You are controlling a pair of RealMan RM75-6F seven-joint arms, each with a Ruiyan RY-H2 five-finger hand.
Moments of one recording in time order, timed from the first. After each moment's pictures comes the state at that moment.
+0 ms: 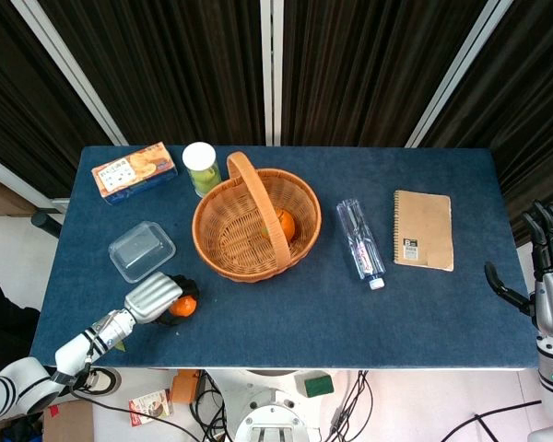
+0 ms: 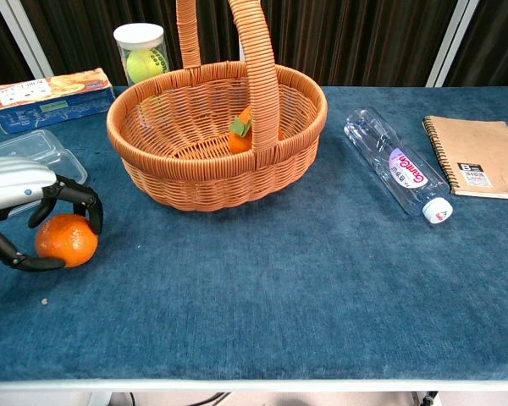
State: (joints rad) left arm -0.60 -1.41 0.16 -1.29 1.75 1.11 -0.24; right arm 0.18 -1.20 0.20 -1.45 -1.67 1.82 0.22
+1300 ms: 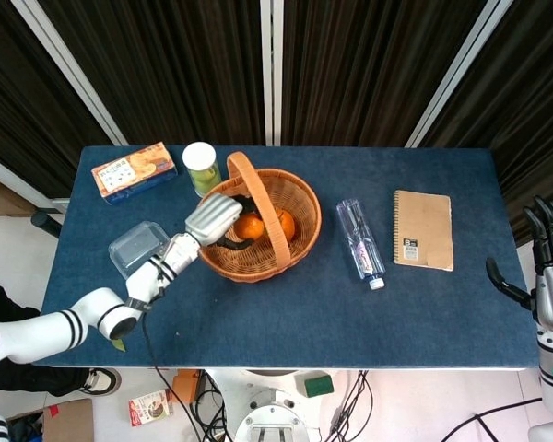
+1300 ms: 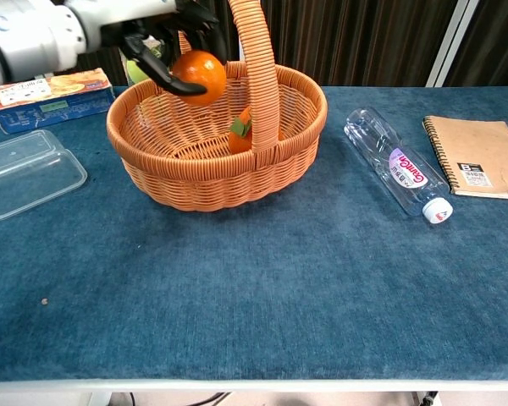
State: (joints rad) left arm -0.94 -1.50 -0.21 -1.32 1.40 0.88 -0.24; right arm 0.19 -1.21 0.21 -1.42 -1.65 1.79 0.25
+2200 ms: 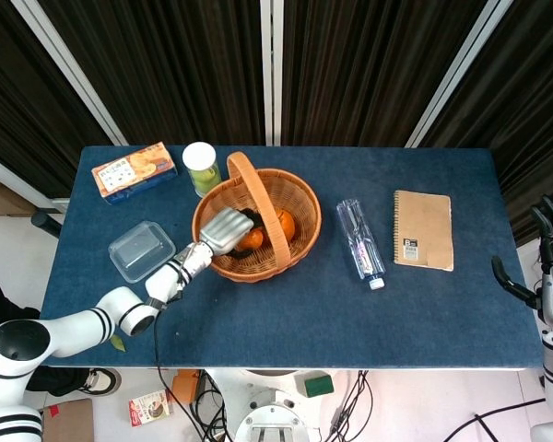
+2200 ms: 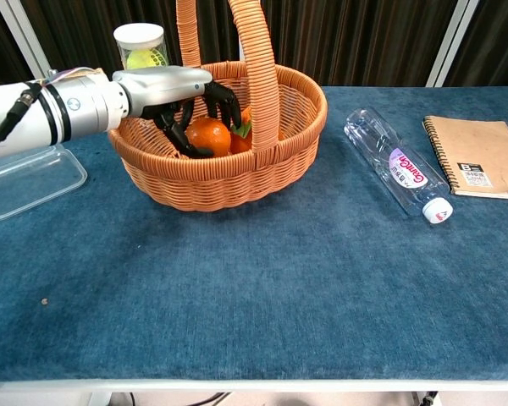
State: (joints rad) left arm -0.98 -1.66 -0.13 -1.08 1.43 0.81 -0.17; right arm 0.19 -1.21 0.21 -1.40 -1.63 1.79 0.28
